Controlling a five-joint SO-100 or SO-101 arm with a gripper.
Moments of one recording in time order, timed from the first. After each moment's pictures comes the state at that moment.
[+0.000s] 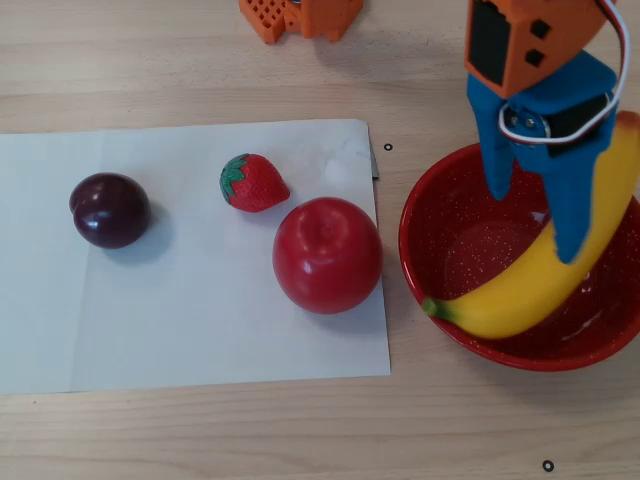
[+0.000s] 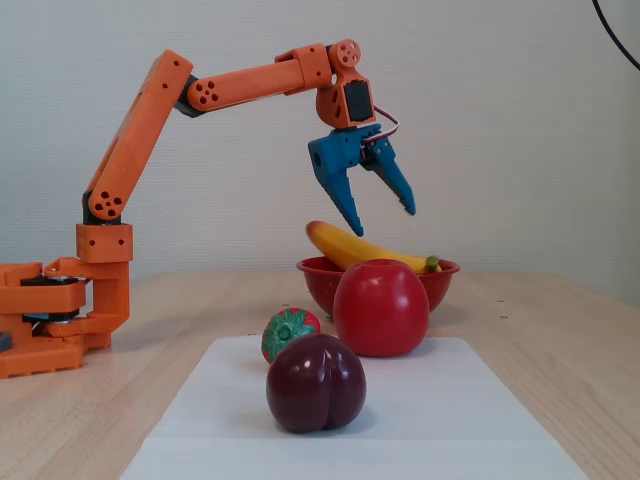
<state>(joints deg) 29.4 64.2 40.0 92.7 -8.3</state>
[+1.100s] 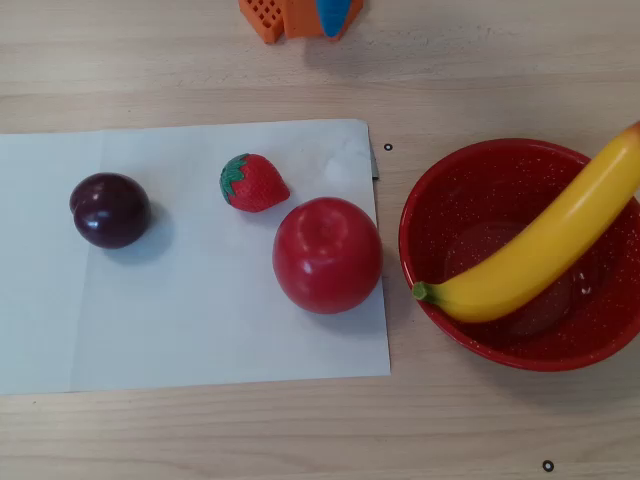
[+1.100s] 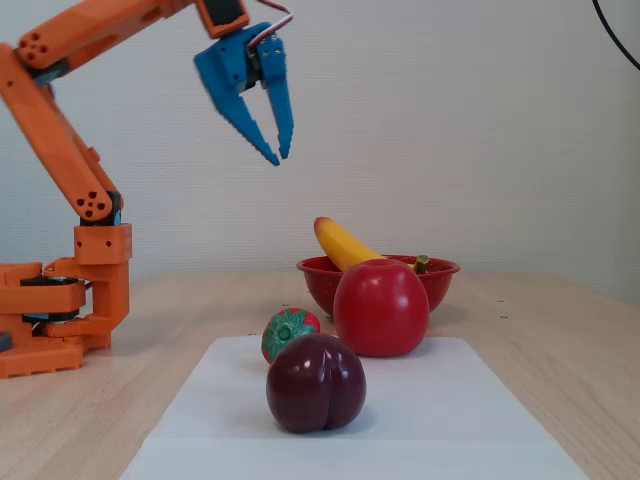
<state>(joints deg) 10.0 125.3 87.5 94.5 -2.9</state>
